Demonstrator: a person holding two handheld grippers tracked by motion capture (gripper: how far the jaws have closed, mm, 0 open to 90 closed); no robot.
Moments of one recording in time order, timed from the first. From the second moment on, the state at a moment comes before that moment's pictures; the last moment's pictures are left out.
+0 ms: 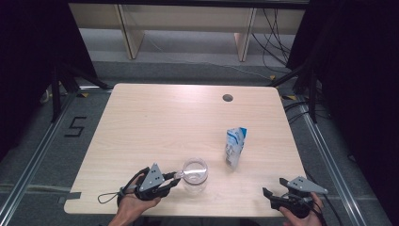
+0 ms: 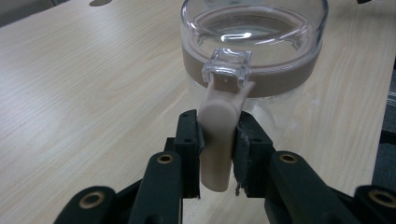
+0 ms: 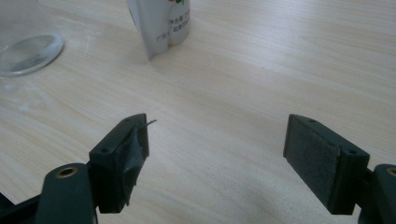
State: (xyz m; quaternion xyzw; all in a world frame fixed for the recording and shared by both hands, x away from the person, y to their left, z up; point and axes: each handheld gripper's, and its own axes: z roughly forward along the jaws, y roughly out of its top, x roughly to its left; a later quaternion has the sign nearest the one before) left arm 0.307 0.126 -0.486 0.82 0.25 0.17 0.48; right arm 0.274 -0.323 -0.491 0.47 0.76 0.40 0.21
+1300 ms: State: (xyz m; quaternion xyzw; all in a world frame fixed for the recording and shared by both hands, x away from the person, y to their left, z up) left arm 0.318 0.096 -0.490 0.83 0.22 0.16 0.48; right arm 0.272 -0.319 -0.491 0.46 0.76 0.40 0.21
